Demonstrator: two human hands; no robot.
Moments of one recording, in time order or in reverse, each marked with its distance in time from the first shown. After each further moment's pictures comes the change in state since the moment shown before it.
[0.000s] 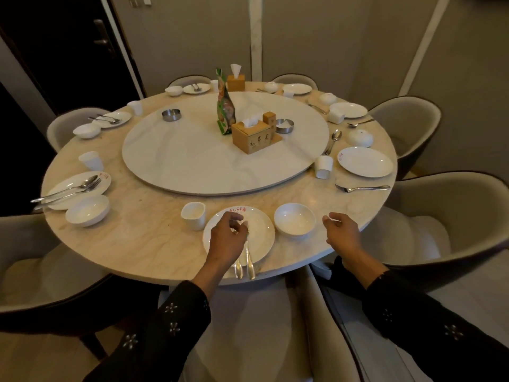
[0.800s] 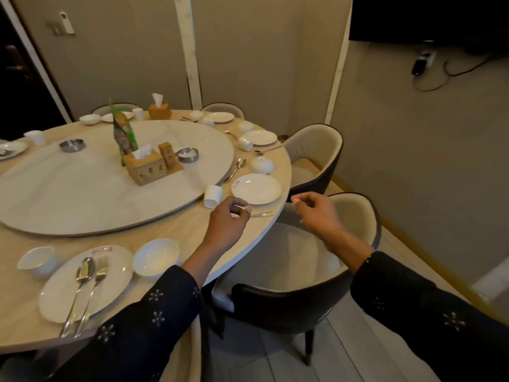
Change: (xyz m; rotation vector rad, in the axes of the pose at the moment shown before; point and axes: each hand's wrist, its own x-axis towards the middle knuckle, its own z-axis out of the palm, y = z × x) left_hand -0.033 0.223 0.287 -0.071 -0.208 0.147; right_hand 0.120 -0.051 -0.293 -0.084 -0.008 -0.281
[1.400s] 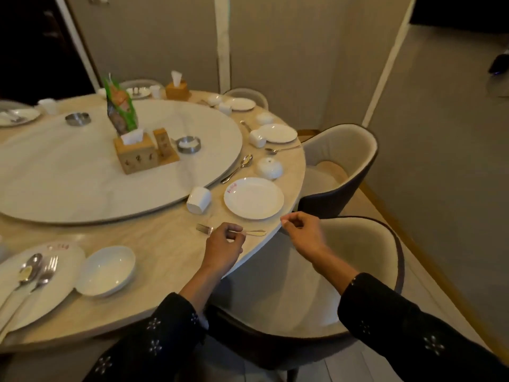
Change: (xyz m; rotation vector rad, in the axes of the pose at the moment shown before) left_hand 0.095 -0.059 0.110 -0.069 0.198 -0.335; right_hand 0.159 0.079 0.027 -0.095 -0.252 -0.004
